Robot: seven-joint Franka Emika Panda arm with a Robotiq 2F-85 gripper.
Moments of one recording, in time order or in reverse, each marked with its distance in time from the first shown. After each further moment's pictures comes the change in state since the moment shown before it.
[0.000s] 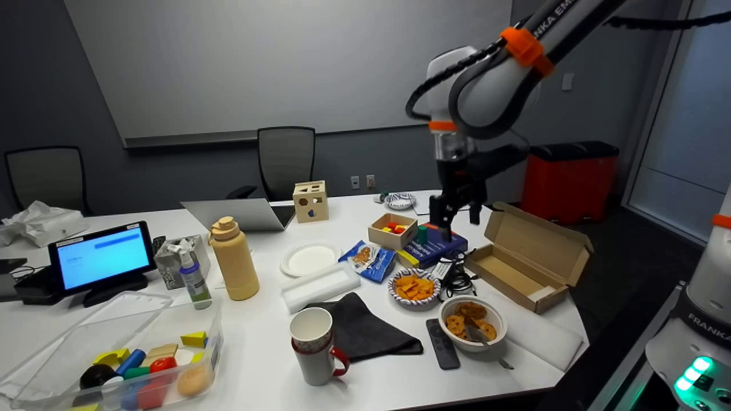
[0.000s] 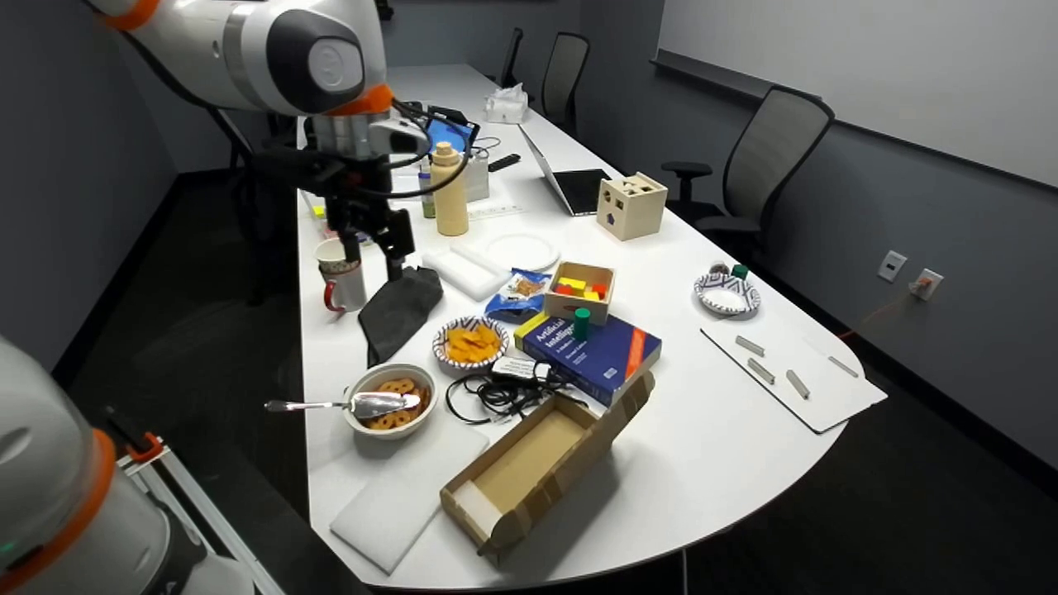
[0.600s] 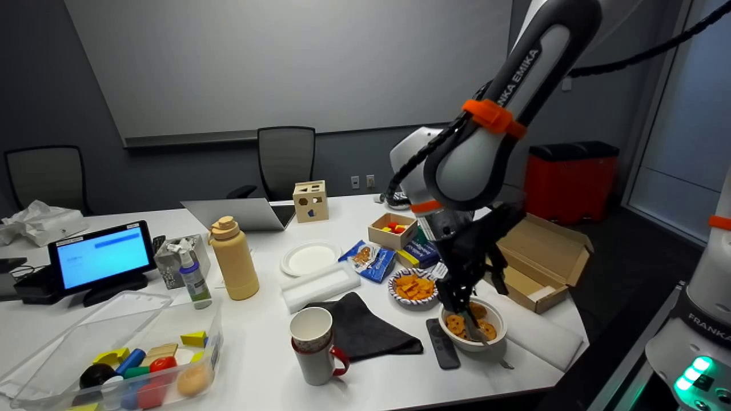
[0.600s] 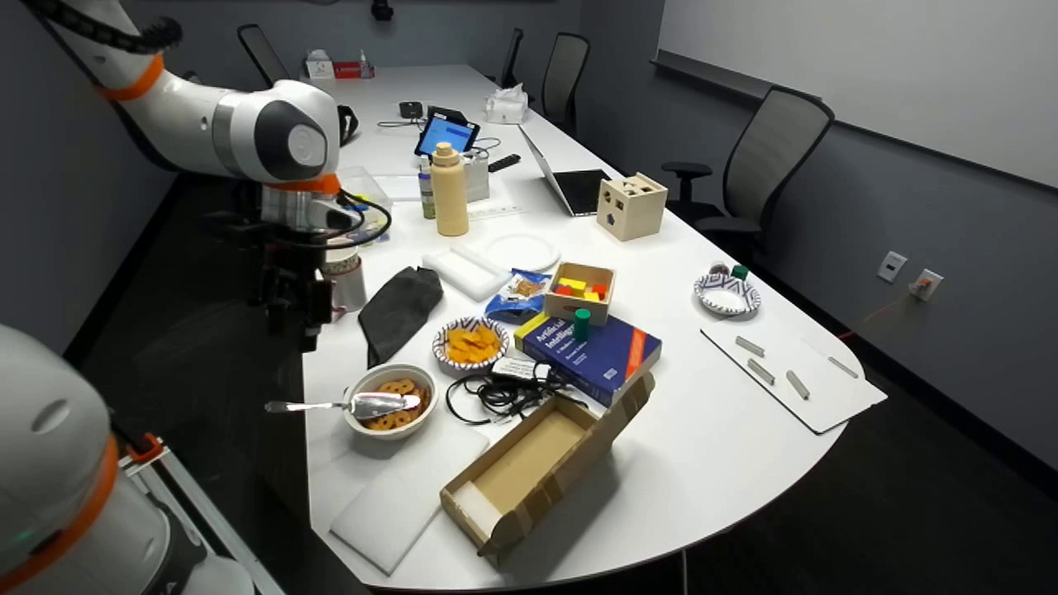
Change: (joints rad) arm 0.127 0.287 0.094 0.046 0.035 -0.141 0.258
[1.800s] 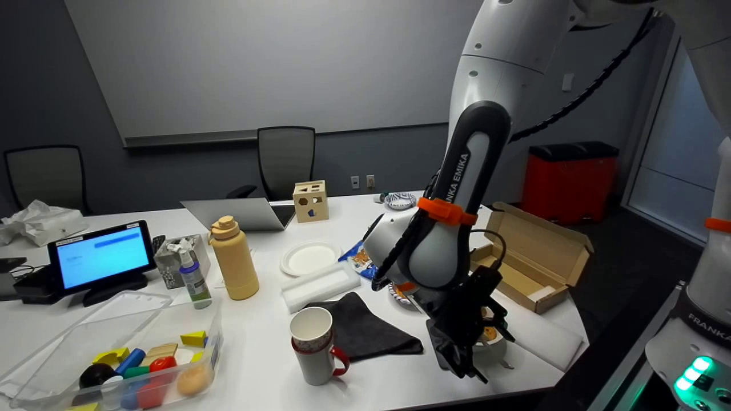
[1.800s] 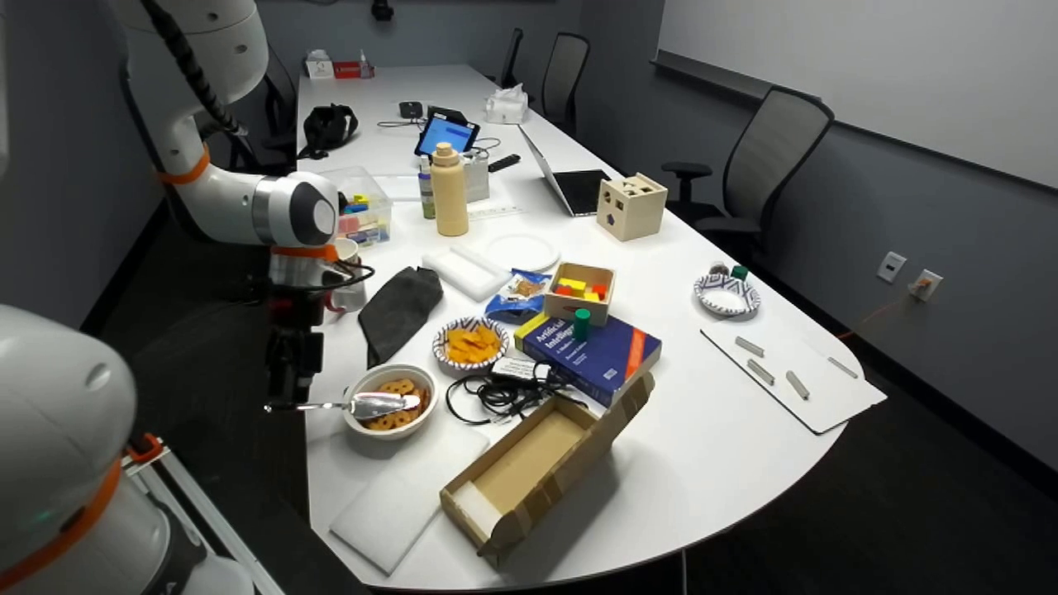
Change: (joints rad) arm 0.188 0.420 -0.106 0.216 -0.130 -0.058 0.258
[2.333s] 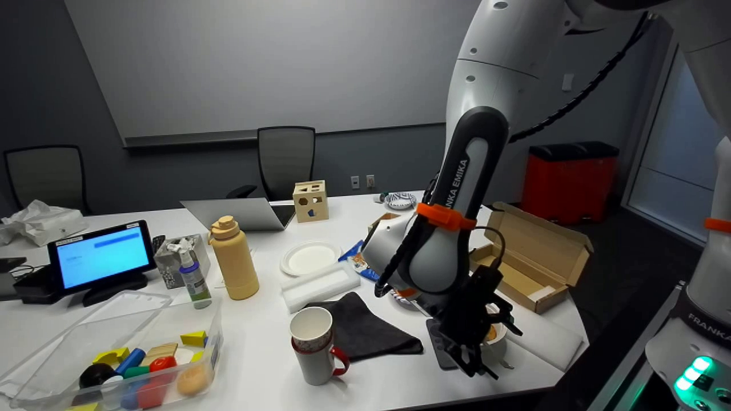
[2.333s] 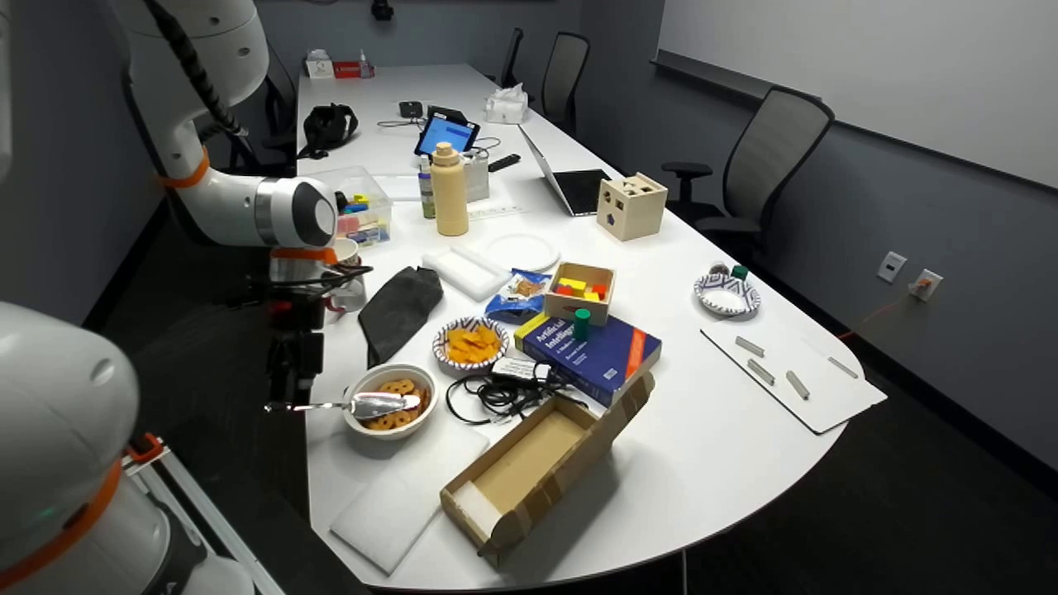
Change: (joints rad) arm 0.023 0.017 -0.019 0.018 -0.044 -0.081 0.046
